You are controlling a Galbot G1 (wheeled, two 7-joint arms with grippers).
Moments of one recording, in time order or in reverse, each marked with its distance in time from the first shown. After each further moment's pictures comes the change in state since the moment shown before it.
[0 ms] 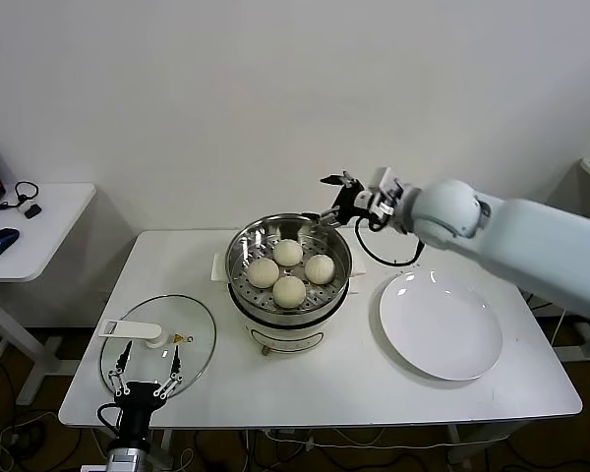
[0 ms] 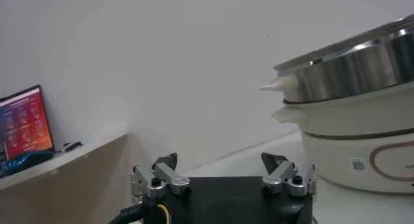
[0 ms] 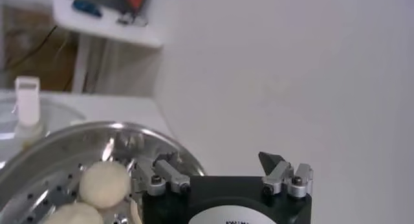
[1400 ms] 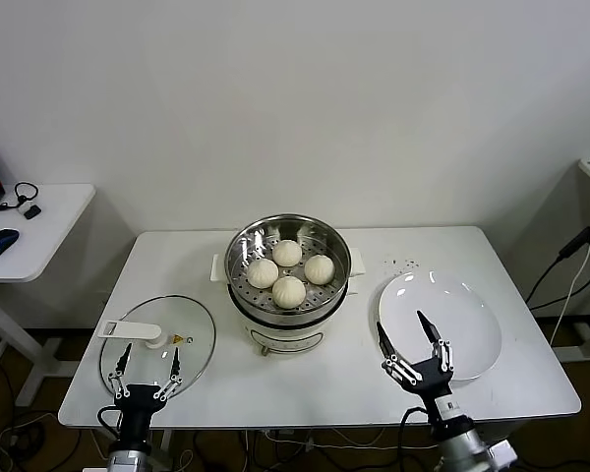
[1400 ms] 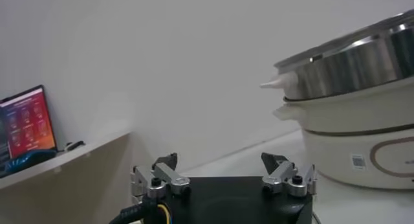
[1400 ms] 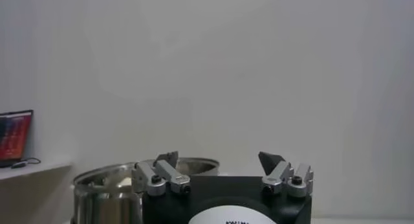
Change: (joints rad) left arm 0.004 0.000 0.002 0.012 0.010 -0.015 -0.021; right arm -2.031 0.595 1.533 0.281 -0.548 0.676 -0.090
